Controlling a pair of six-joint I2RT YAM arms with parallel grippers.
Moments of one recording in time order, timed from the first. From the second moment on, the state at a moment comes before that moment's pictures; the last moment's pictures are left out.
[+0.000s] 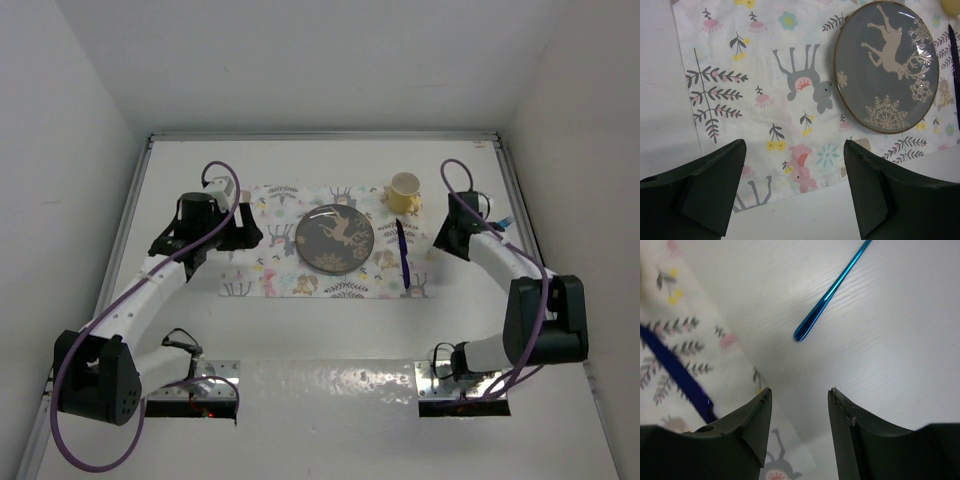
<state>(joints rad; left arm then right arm) -0.18 1.12 0.74 -0.29 0.20 -0.28 0.08 1.41 0.72 -0.31 0.30 0.45</state>
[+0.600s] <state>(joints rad) -0.18 1.12 0.74 -0.29 0.19 -0.28 -0.20 1.80 1.04 -0.40 0.34 0.66</state>
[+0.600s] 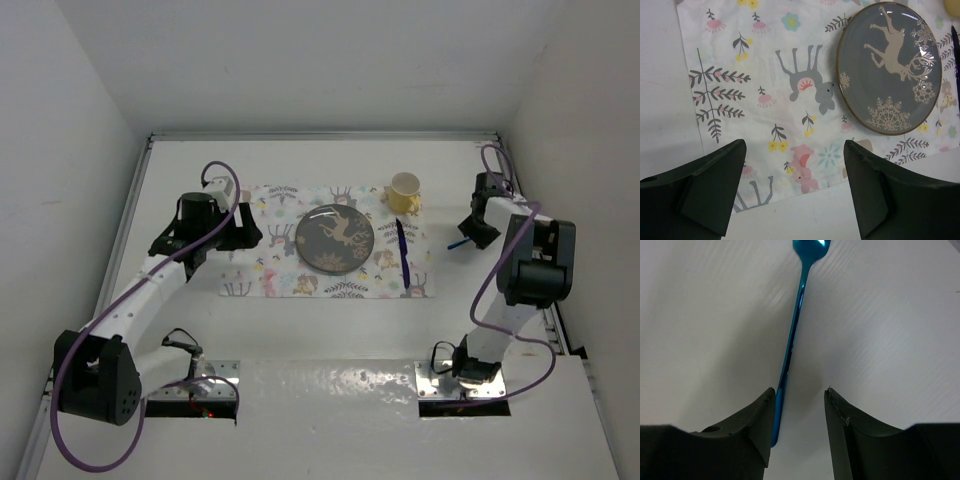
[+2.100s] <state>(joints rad) -0.18 1.13 0.74 -0.29 0.17 -0.27 -0.30 2.00 1.29 -0.48 0.22 0.49</state>
